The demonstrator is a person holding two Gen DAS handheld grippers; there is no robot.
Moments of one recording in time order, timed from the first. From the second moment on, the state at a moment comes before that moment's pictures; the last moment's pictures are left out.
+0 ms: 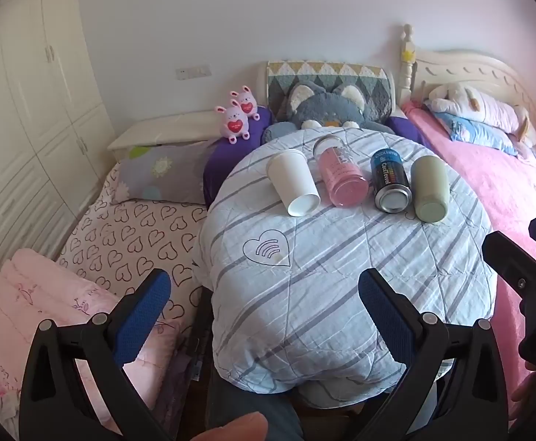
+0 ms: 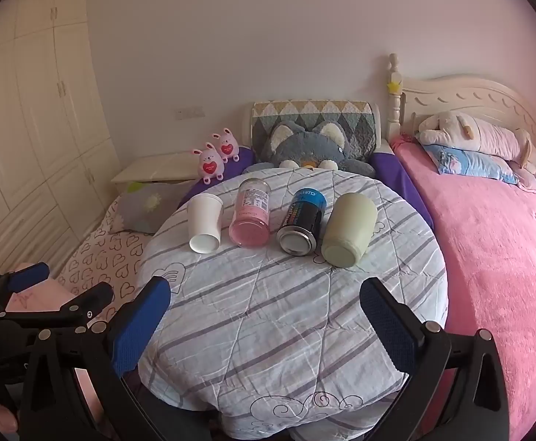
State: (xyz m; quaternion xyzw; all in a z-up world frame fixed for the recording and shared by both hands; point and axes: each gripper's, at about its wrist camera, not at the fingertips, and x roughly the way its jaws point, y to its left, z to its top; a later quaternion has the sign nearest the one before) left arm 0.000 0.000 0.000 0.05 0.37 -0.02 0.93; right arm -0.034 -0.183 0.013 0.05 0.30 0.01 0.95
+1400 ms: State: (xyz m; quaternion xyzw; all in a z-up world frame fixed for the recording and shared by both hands) left arm 0.020 0.012 -0.013 0.05 0.38 -0.01 0.92; right arm -0.010 -0.178 -0.003 0.05 0.33 0.02 0.94
